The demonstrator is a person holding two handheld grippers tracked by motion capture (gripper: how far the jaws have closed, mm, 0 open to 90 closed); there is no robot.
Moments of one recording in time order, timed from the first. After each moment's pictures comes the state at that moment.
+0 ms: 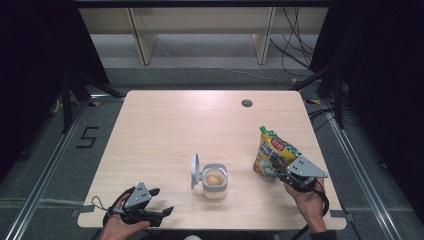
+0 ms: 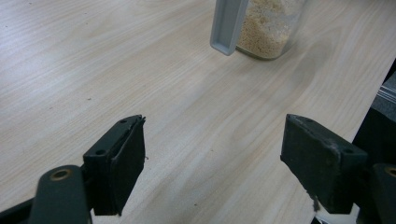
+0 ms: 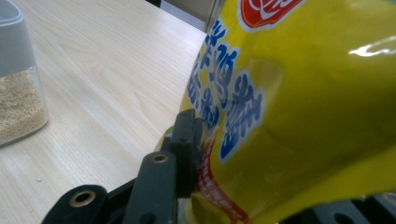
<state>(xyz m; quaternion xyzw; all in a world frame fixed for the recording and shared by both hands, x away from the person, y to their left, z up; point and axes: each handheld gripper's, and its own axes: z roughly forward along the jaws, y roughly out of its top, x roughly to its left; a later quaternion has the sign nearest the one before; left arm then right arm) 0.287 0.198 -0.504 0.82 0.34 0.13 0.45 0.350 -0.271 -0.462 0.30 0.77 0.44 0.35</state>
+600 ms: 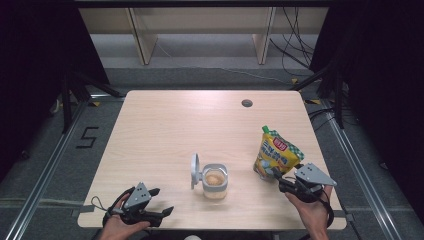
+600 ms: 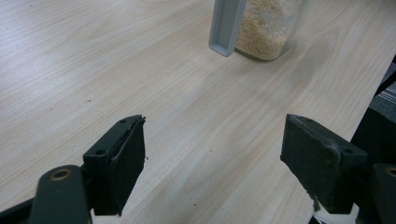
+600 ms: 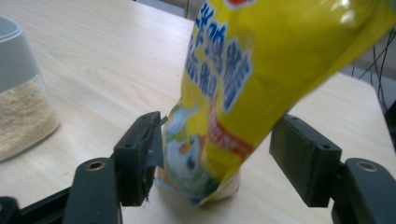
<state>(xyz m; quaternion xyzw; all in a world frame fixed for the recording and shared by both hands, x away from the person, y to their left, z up) 0.287 0.199 -0.501 0.82 0.33 0.13 0.44 0.322 -0.274 -0.460 0.39 0.74 0.44 0.33</state>
